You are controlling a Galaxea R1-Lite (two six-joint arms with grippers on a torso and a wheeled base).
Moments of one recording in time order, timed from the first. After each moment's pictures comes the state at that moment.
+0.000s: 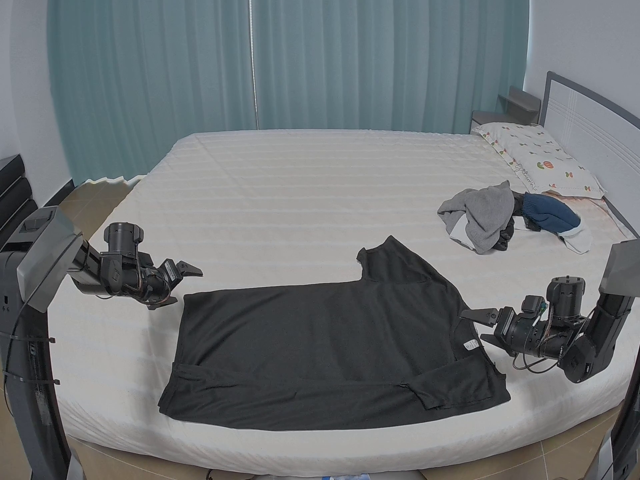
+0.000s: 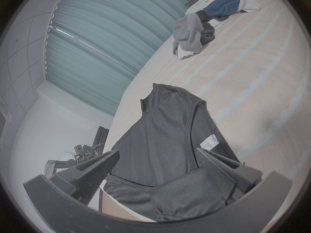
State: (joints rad) left arm 0.11 2.41 -1.37 -0.28 -0.45 -0.57; right arm 0.04 2.15 -0.41 -1.24 0.49 0.70
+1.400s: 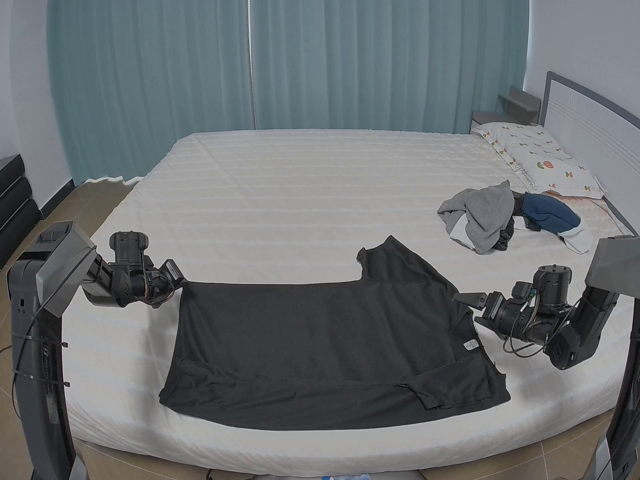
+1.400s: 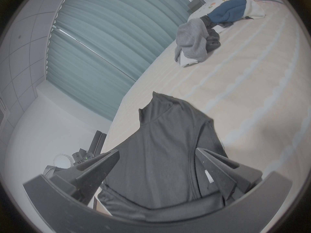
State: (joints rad) left arm 0.12 2.49 -1.38 -0.46 -0.34 -0.68; right arm 0.06 2.25 -0.63 -1.19 0.41 0.70
